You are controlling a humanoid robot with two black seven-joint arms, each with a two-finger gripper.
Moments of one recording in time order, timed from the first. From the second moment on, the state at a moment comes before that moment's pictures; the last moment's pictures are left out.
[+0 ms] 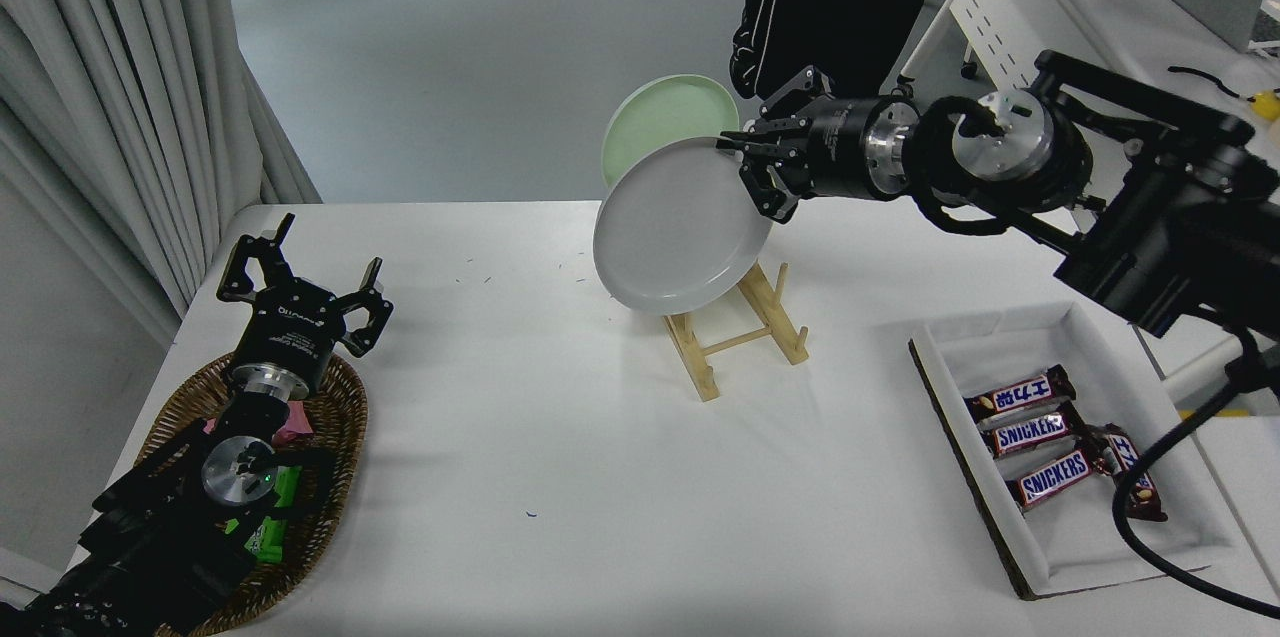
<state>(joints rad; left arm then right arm) -0.51 0.25 -1.06 -0.52 0.09 -0.57 -0.44 1.29 -0.41 0.30 1.17 0.74 -0.47 -0.33</state>
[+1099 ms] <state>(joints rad) -0.51 0.25 -1.06 -0.52 0.09 -0.57 -0.44 0.86 -0.32 0.45 1.07 1.03 -0.78 -0.37</state>
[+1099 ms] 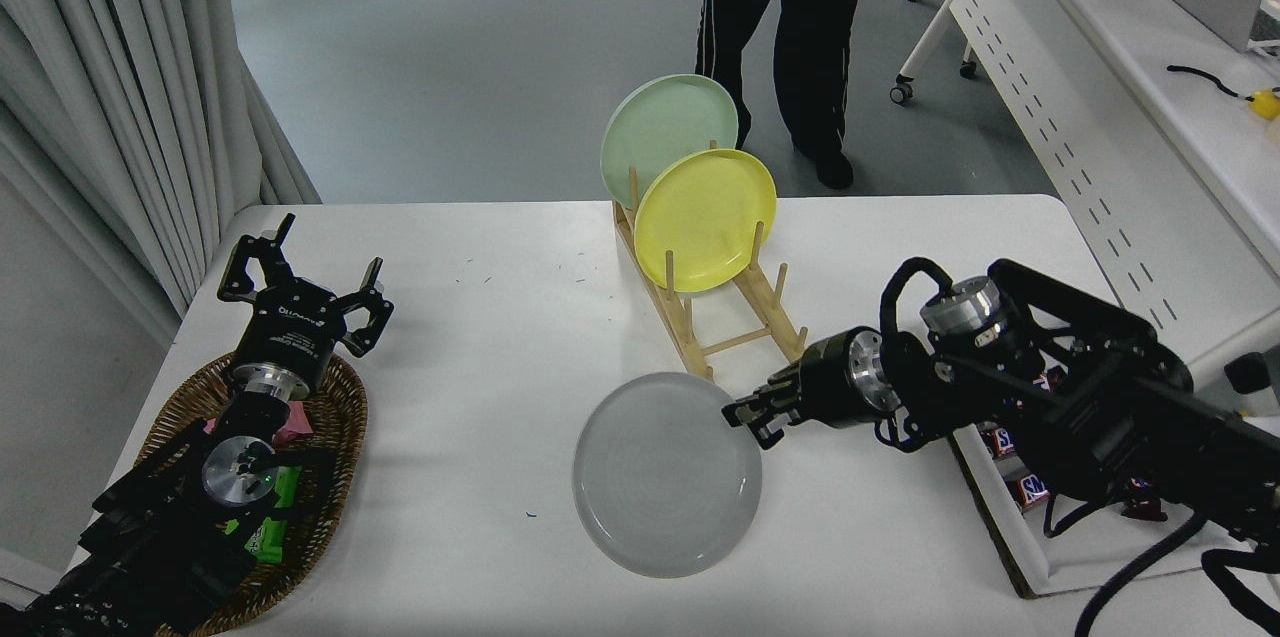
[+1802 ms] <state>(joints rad) -0.51 0.25 -1.06 -0.52 0.09 -0.57 -0.44 0.75 -0.25 0.46 0.95 1.02 -0.79 -0.38</state>
